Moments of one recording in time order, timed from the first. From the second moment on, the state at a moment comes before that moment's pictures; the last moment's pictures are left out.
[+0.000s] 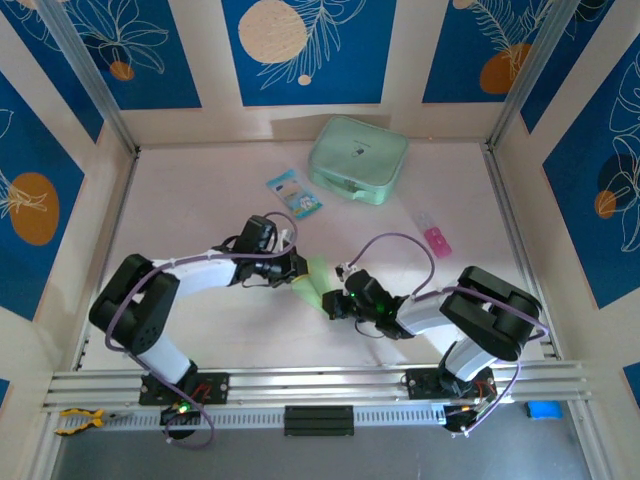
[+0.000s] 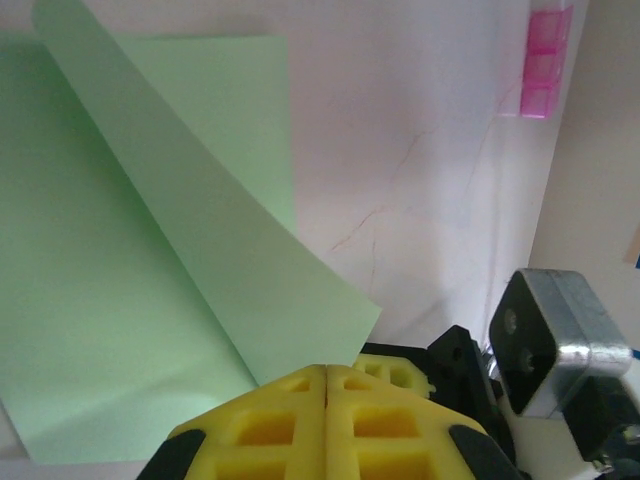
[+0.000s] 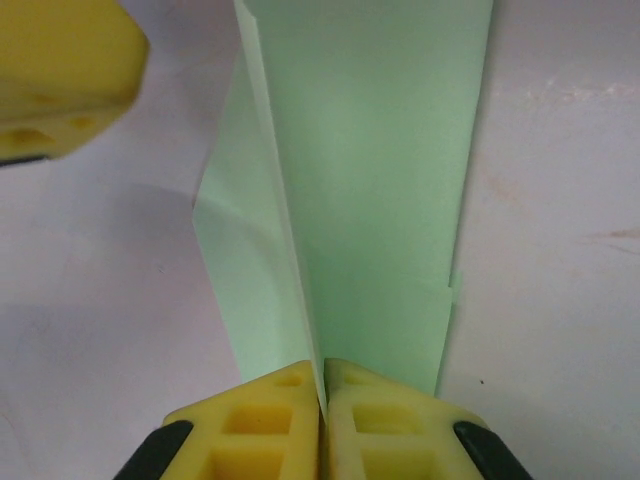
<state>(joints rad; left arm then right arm) -0.57 1.62 0.77 -0.01 0.62 -0.91 0.91 1.56 0.36 0.54 -0.06 0.76</state>
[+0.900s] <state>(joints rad) -0.61 1.79 0.82 0.11 0.65 -0.94 0.86 1.59 0.35 0.61 -0.15 0.88</state>
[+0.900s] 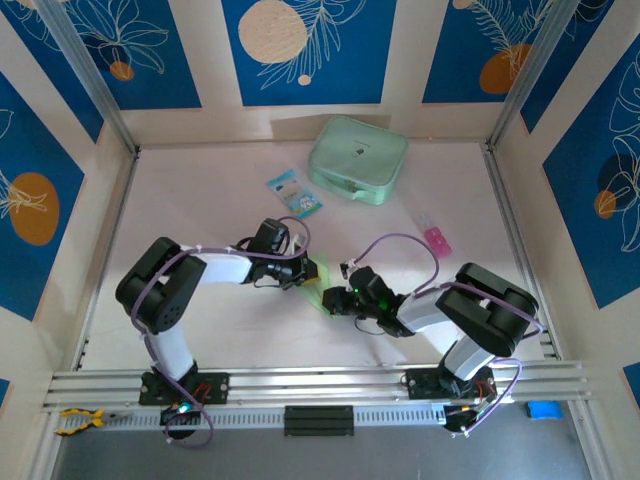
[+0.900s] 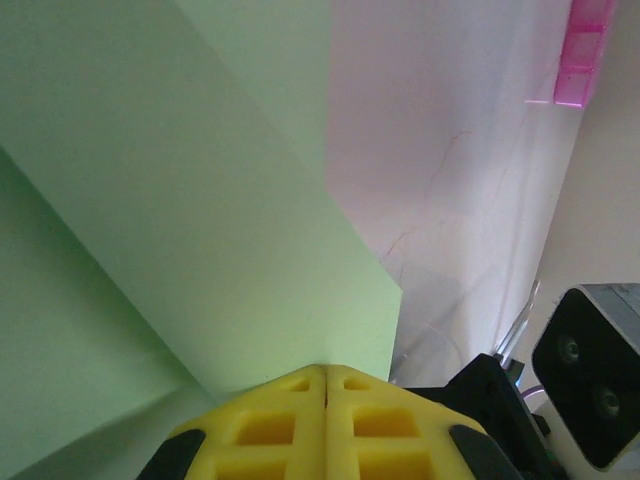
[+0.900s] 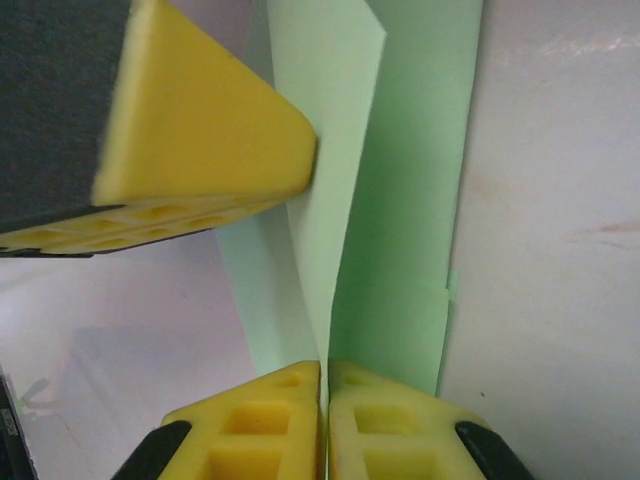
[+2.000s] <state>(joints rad) -0.61 1.84 0.85 0.11 0.62 -0.94 0.80 1.60 0.39 0.52 -0.26 0.91</state>
